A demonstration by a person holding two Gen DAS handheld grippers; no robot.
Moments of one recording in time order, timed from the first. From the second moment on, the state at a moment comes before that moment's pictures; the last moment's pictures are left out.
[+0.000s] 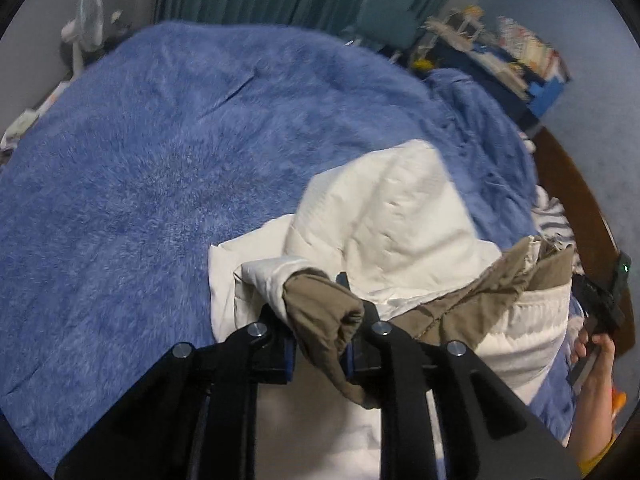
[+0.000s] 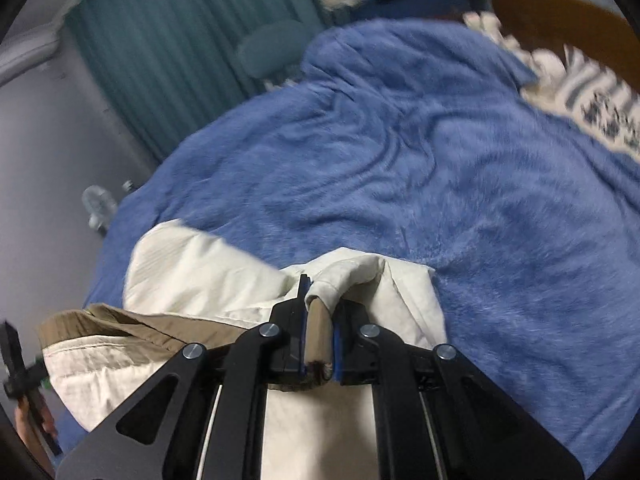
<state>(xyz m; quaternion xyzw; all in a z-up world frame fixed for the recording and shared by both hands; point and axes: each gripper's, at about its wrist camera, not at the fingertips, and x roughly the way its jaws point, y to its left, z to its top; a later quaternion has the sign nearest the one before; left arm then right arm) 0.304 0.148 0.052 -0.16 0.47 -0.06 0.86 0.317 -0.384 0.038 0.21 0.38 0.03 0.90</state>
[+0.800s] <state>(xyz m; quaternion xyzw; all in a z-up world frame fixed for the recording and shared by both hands) 0.201 0.093 0.038 -0.12 0.40 -0.10 0.90 0.194 -0.310 0.030 0.08 0.35 0.14 0.92</state>
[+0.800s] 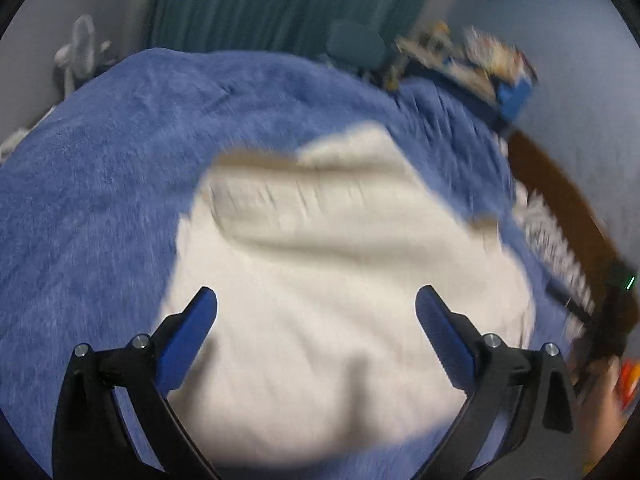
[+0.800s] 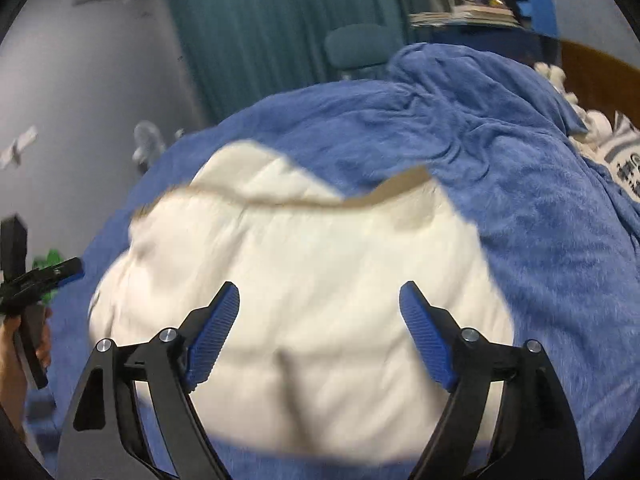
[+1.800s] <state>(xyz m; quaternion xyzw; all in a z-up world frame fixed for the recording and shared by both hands) 0.358 0.015 -0.019 0.01 0.49 -0.01 0.87 0.354 -0.240 -0.027 0.00 0.46 0.08 0.88</state>
